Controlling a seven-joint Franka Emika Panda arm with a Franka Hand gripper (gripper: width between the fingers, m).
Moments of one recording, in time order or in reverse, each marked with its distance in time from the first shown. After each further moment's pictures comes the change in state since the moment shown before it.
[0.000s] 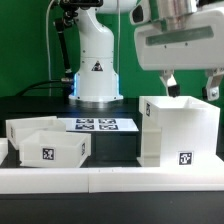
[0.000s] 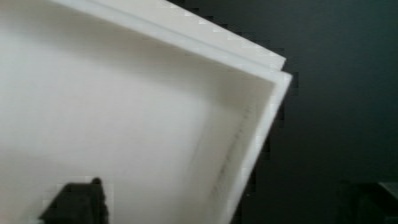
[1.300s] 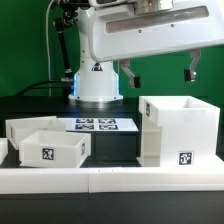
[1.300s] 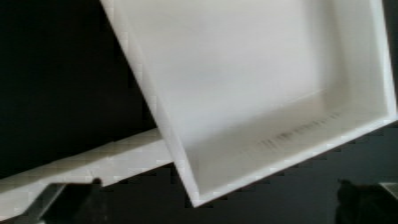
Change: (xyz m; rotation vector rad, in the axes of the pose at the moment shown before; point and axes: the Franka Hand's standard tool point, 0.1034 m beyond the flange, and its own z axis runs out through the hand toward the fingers) arm 0.030 0.025 -0.017 -0.044 -0.017 -0.817
